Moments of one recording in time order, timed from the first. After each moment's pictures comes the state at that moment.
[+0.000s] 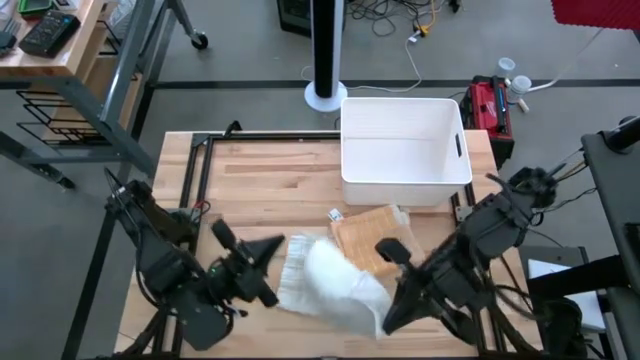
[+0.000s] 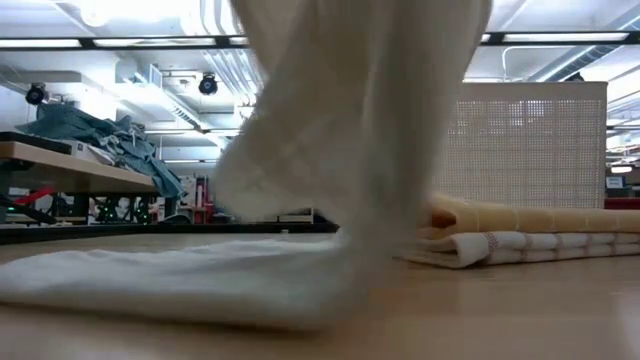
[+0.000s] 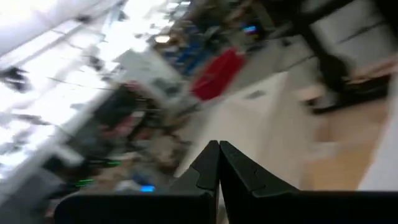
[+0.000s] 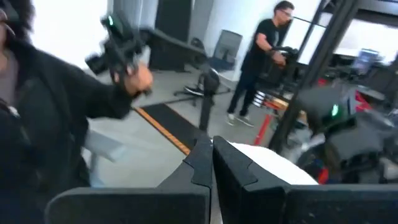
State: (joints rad) left arm -0.81 1.64 1.82 -0.77 -1.50 0.12; right arm 0.61 1.58 2.04 -0.50 -0.14 -0.27
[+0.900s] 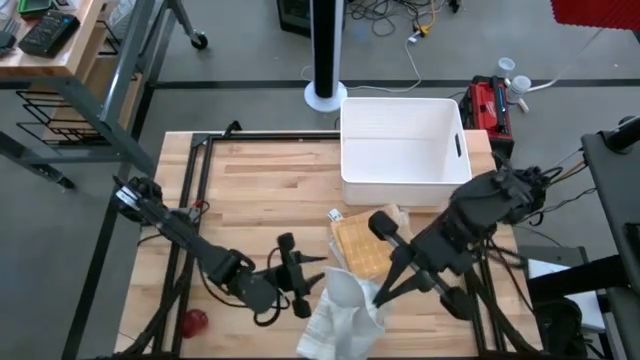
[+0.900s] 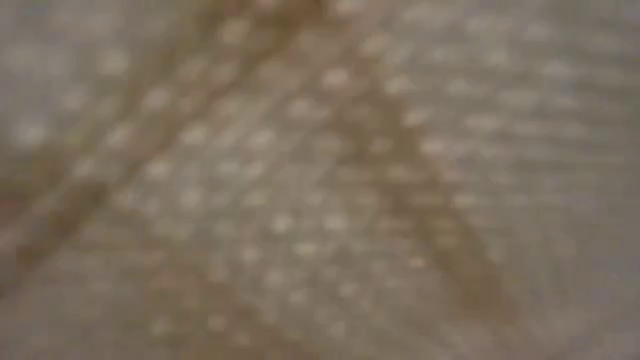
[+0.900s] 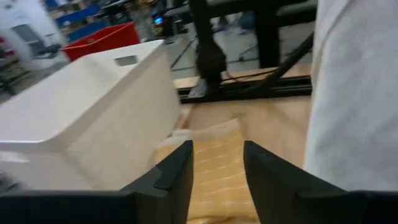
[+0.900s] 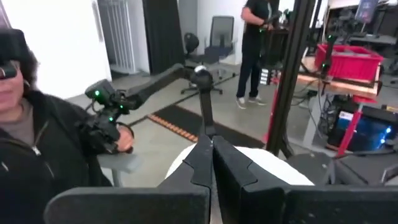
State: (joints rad) left arm -0.62 1.64 1.25 0.00 -0.91 -0.10; right arm 0.50 1.69 2.35 -0.72 -0.24 -0.02
